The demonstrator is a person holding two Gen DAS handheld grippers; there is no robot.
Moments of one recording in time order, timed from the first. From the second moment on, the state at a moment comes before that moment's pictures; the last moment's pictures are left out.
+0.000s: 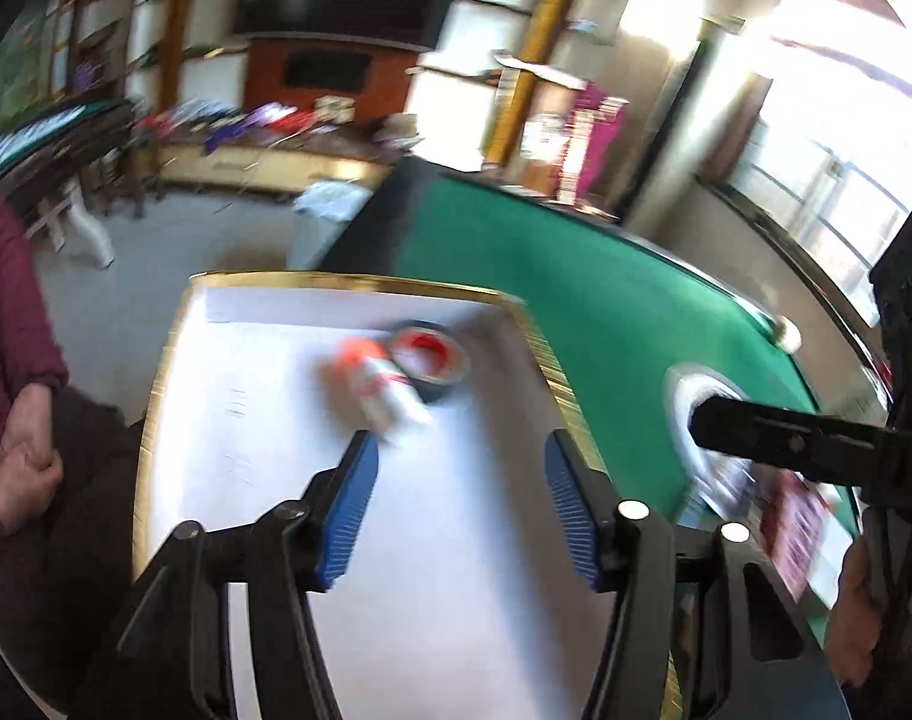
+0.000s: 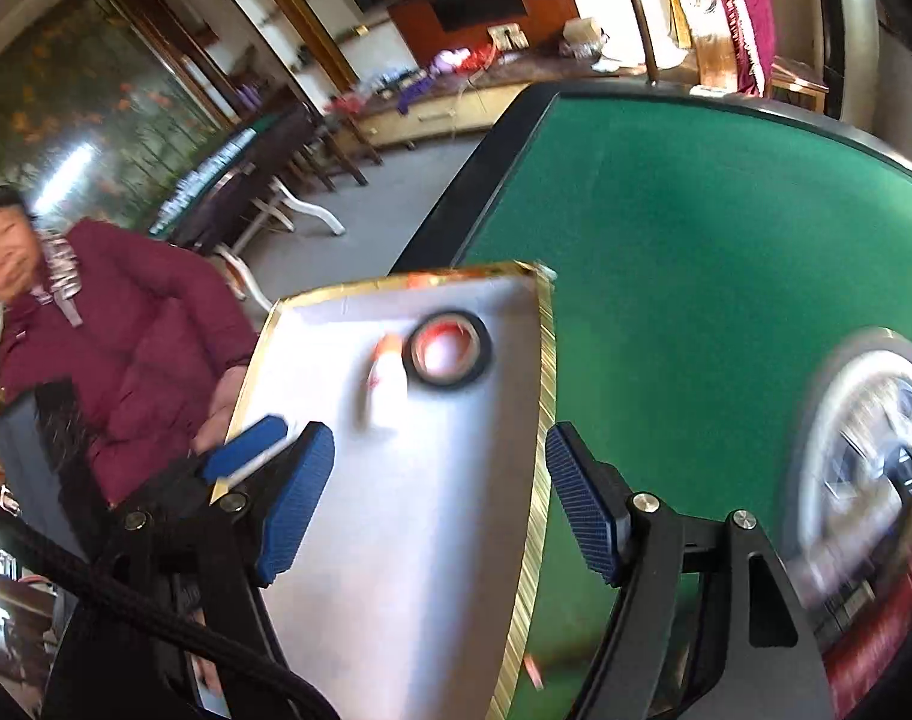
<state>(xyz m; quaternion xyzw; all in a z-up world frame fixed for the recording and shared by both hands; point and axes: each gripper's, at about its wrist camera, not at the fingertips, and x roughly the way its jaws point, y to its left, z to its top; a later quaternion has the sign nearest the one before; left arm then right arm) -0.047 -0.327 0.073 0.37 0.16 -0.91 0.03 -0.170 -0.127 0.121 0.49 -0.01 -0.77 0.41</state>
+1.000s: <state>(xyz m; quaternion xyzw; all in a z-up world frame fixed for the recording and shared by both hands) -0.026 -0.118 0.024 0.44 0.11 -0.88 -0.11 -0.115 0.179 0.094 0.40 -0.13 -0.83 0.35</state>
